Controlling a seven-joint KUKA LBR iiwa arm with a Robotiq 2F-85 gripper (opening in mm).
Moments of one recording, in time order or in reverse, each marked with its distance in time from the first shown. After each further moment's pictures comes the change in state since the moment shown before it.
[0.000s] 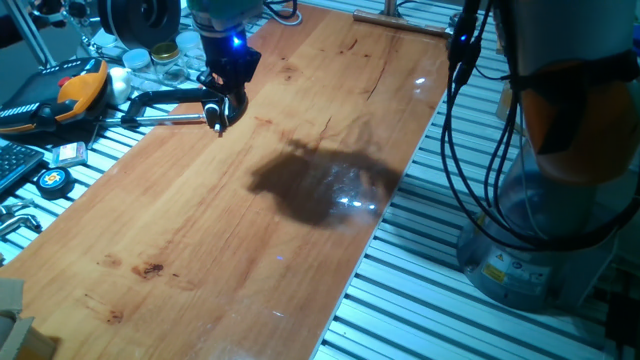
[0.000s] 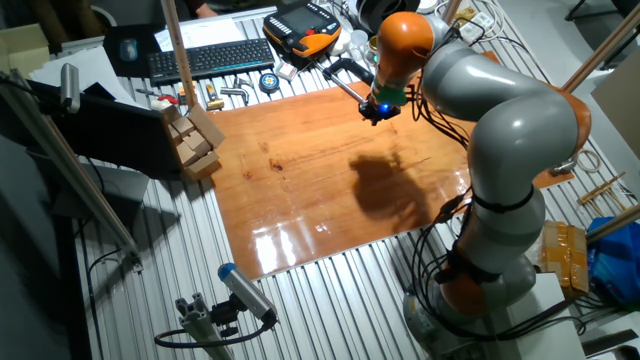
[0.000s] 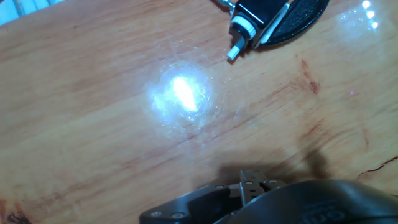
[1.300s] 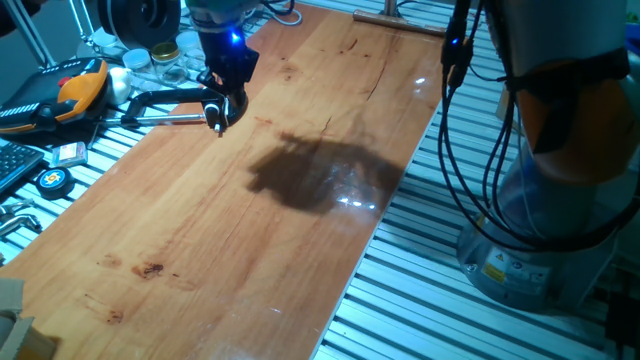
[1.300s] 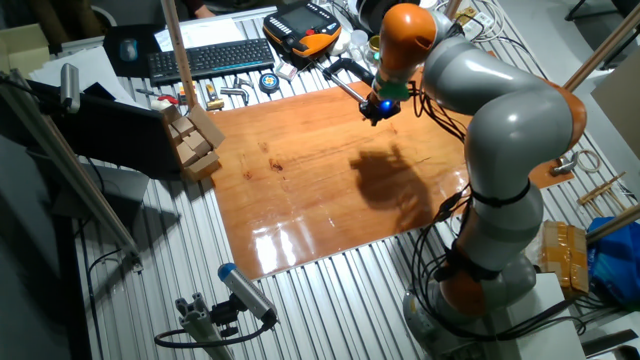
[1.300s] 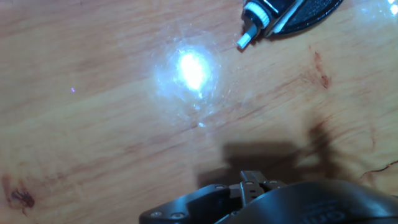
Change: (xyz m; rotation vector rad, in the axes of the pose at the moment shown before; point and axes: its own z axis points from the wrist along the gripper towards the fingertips) arm 0.000 0.000 0.000 -0.012 0.044 -0.042
